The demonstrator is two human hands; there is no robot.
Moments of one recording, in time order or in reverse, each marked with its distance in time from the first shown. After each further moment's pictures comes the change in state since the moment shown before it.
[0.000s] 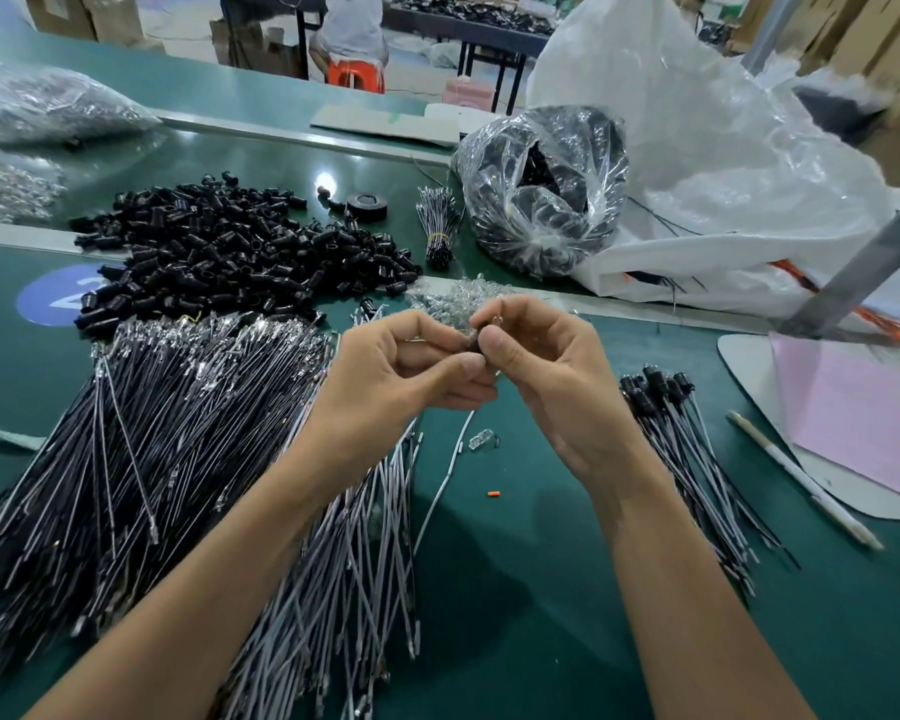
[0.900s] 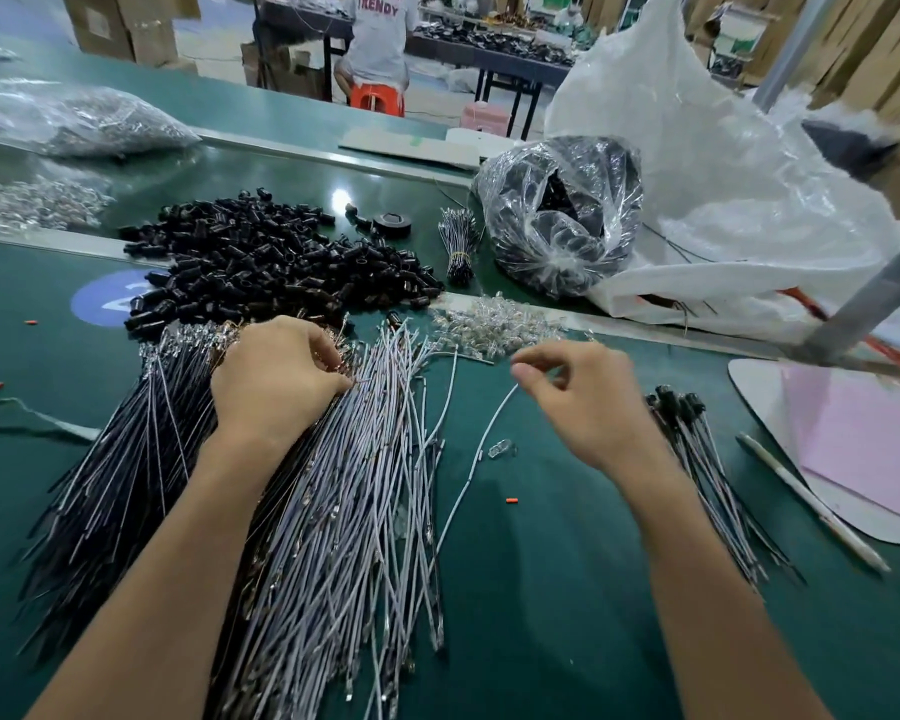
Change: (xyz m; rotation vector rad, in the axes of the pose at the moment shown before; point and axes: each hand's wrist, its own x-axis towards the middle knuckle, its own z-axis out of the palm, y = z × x) left_hand -0.001 0.017 -0.075 1.215 0.505 -0.263; right_hand 0.000 -0.005 -0.010 -1.074 0.149 0.038
